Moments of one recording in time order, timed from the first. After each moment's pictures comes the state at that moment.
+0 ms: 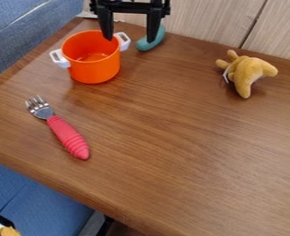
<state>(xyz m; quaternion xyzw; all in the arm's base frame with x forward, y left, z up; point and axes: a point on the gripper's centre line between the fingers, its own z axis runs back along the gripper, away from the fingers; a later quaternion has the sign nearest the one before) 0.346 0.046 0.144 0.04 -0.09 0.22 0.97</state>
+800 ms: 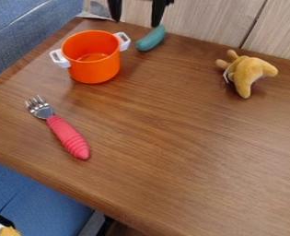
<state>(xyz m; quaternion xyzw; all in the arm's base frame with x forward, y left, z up) 0.396 0.060 0.149 0.07 -0.12 0.17 0.98</state>
